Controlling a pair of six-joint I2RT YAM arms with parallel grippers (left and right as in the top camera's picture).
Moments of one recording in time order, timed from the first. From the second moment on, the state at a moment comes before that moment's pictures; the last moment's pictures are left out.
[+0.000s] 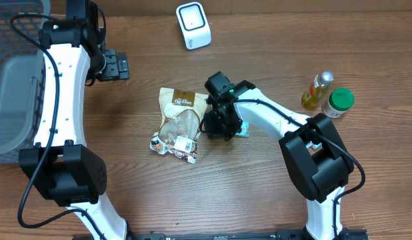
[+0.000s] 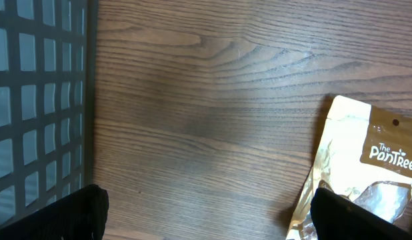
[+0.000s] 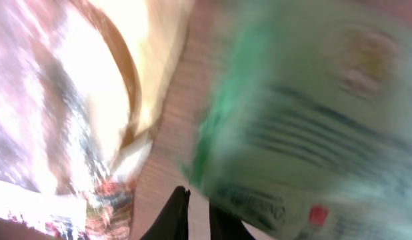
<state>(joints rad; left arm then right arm) 0.06 1.96 1.98 -1.34 -0.11 -0.10 0.58 2.08 1.45 -0.80 -0.30 0.42</state>
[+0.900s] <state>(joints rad) 0.06 1.96 1.97 -1.34 -0.11 -0.10 0.33 2.06 1.60 -1.14 -0.18 0.41</state>
